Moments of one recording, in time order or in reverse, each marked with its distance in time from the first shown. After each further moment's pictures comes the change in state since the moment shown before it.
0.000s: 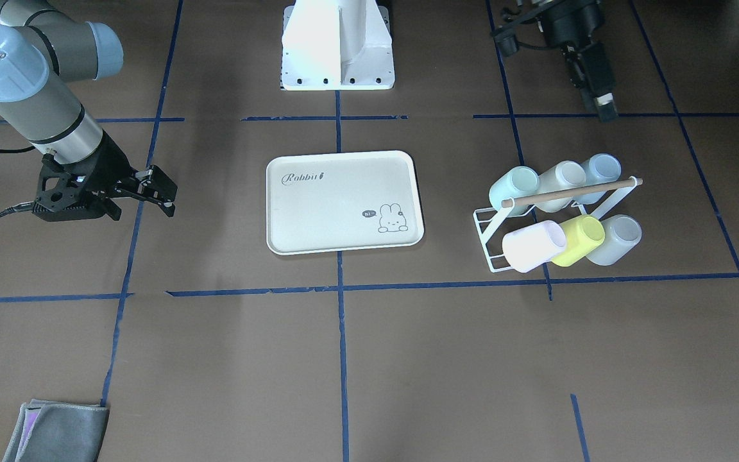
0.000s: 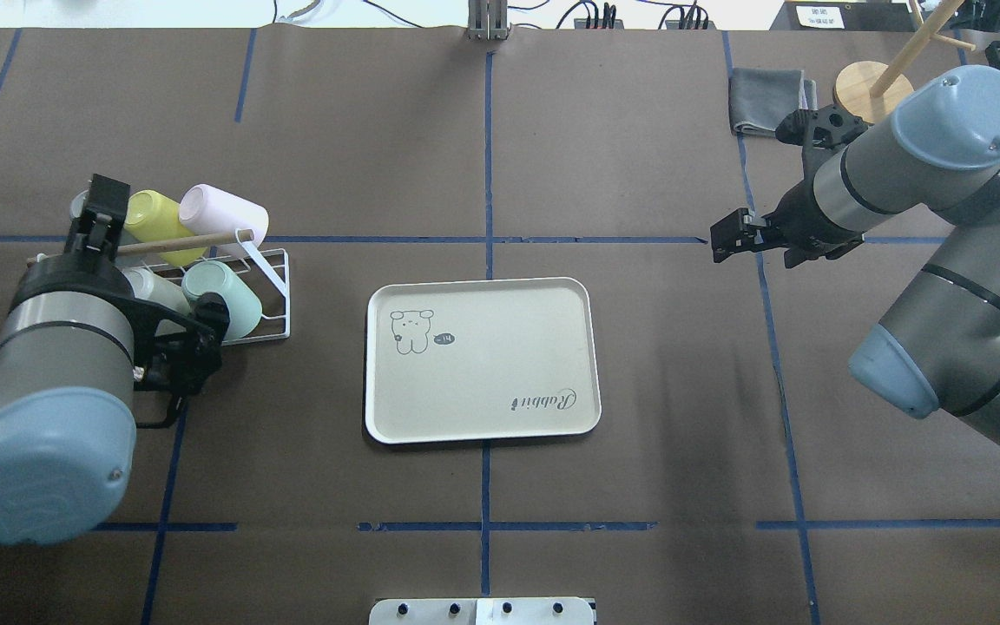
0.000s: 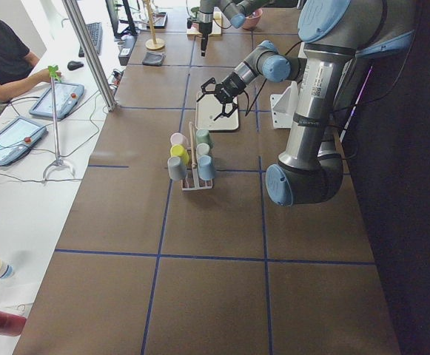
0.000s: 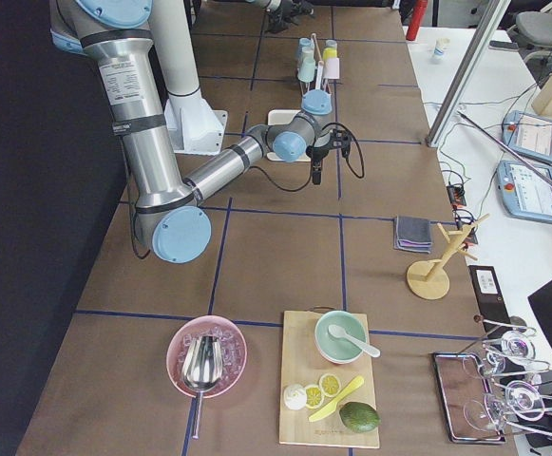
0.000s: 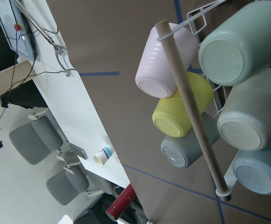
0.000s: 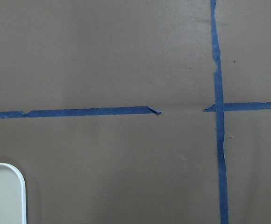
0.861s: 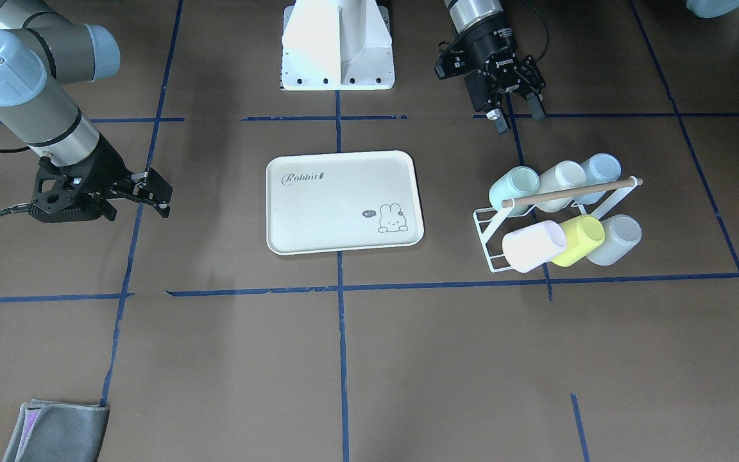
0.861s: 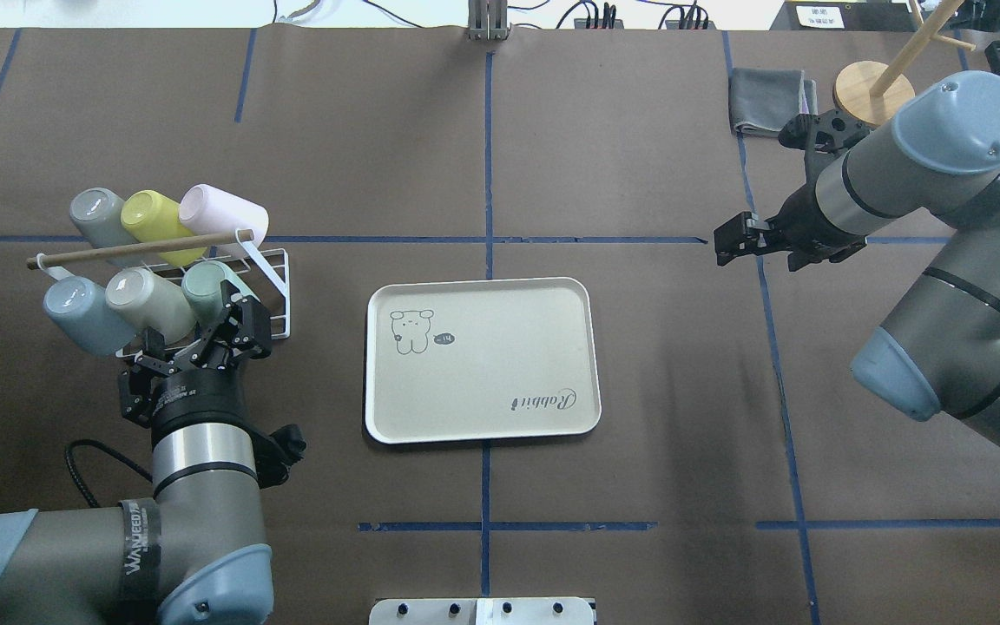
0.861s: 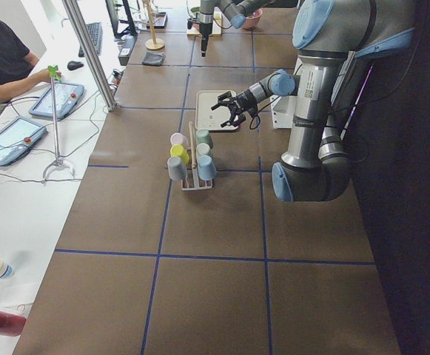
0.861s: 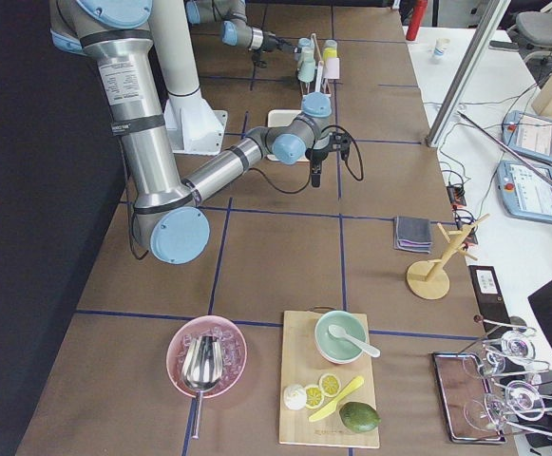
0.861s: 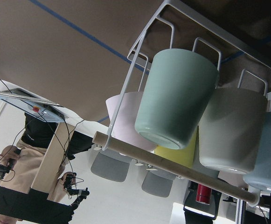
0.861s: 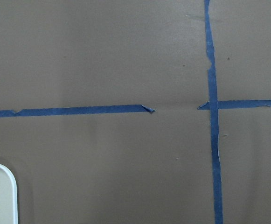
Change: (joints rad) left arm 0.203 -0.002 0.220 0.057 0.264 0.139; right arm -0.002 -0.008 -0.004 0.001 -0.004 0.000
